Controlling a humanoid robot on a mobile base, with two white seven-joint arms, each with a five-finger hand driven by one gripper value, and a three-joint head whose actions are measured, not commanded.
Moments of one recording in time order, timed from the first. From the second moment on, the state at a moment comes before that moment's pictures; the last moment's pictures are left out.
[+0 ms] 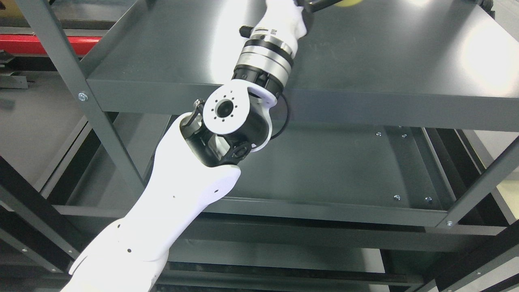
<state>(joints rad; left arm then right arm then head) -1.12 0.00 -0.60 -1.72 0.74 0.31 0.52 0.00 0.00 0.00 -0.24 0.00 0.09 -0.12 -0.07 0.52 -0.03</state>
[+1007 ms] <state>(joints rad) -1.19 0.00 -0.68 -1.68 1.00 0.53 0.57 0.00 0.00 0.00 -0.24 0.00 0.09 -0.12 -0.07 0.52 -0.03</state>
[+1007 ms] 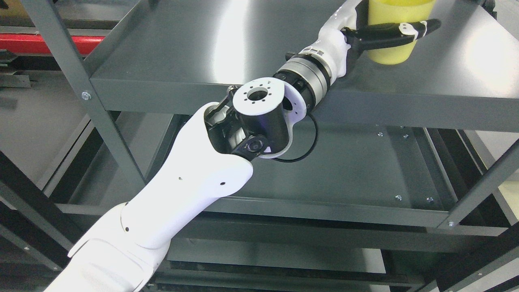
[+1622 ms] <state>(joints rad) -1.19 0.00 -0.65 -1.68 0.95 0.54 0.56 0.00 0.00 0.00 -0.24 0.00 0.09 -0.12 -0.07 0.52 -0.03</state>
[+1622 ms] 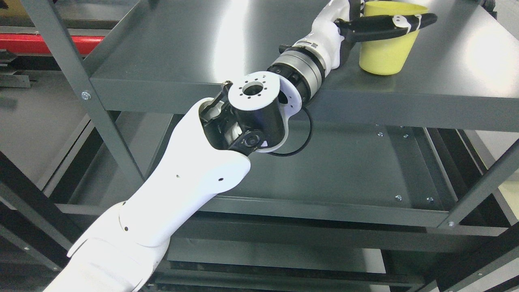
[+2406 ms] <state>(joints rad) -1.17 0.00 -0.54 -1.72 0.94 0.53 0.55 0.00 0.00 0.00 -0.24 0.00 0.09 -0.12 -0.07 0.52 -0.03</state>
